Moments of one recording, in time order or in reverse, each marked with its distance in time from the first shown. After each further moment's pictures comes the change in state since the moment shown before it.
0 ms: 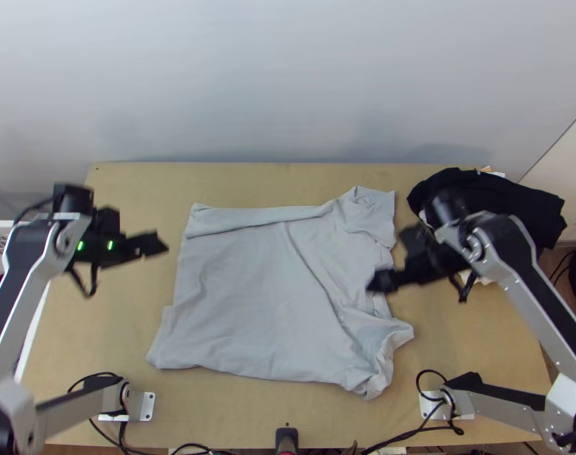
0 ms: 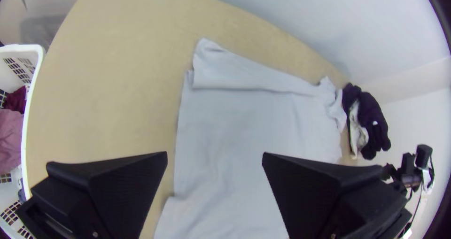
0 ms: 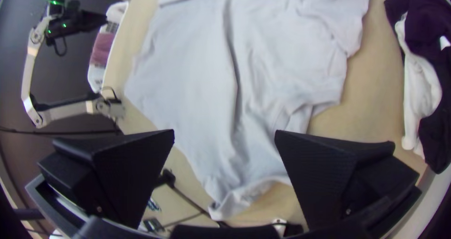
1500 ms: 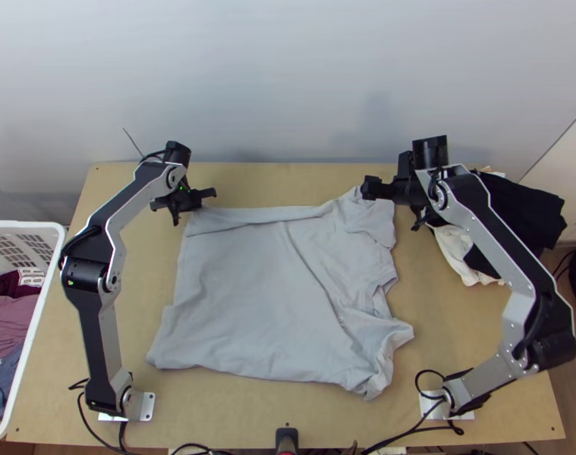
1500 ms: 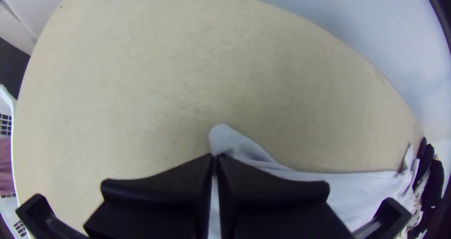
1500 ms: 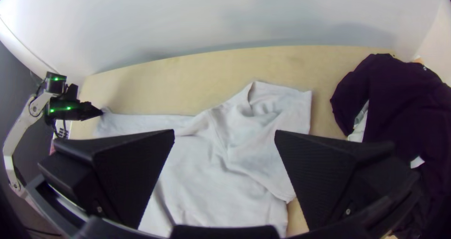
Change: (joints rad) left arm -0.183 0.897 0.581 0.250 -0.405 -0.195; right arm -0.098 0.381 0.171 0.663 0.336 0.231
